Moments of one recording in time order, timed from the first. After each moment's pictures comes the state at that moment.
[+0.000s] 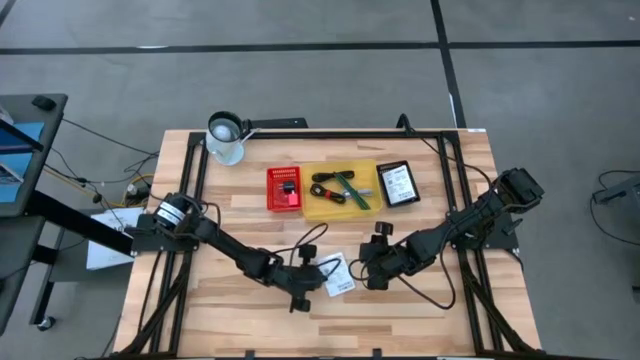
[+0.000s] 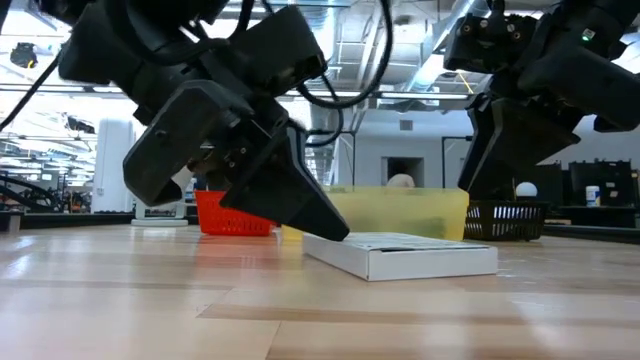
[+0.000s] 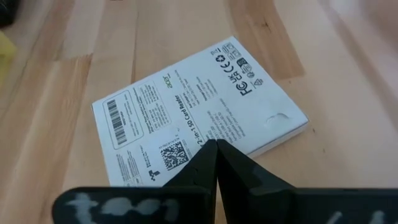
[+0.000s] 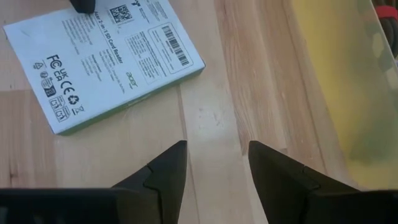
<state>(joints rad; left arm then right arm) -0.45 1.99 1.00 0.24 -0.36 -0.11 0.48 1.62 0.91 -0.48 0.45 0.45</state>
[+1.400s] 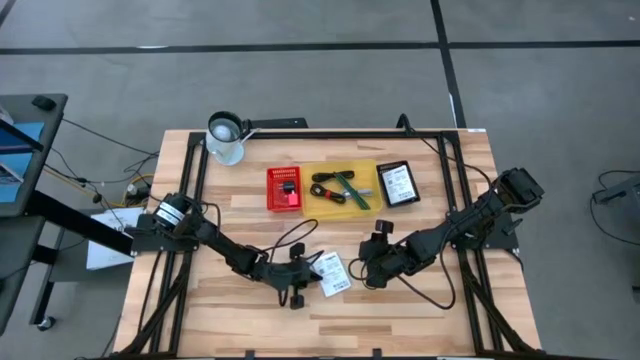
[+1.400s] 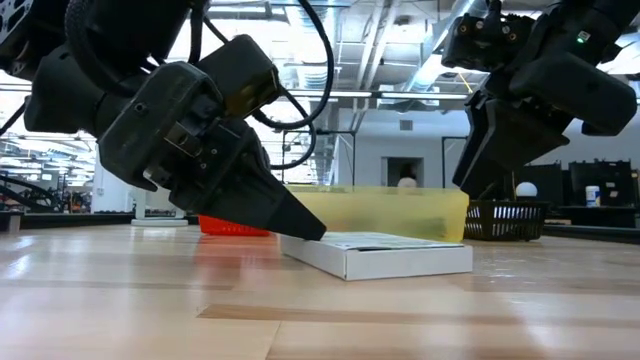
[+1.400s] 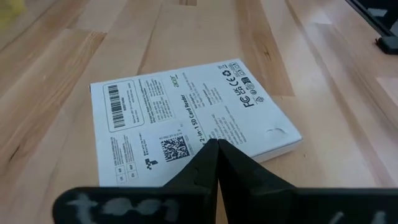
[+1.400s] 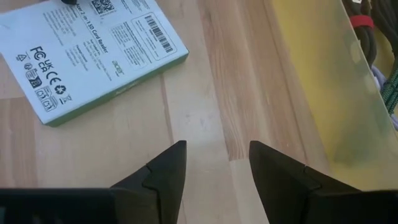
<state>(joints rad) -0.45 2.00 0.77 0.64 -0.35 -0.33 0.48 1.62 0.91 -0.49 0.50 0.44</state>
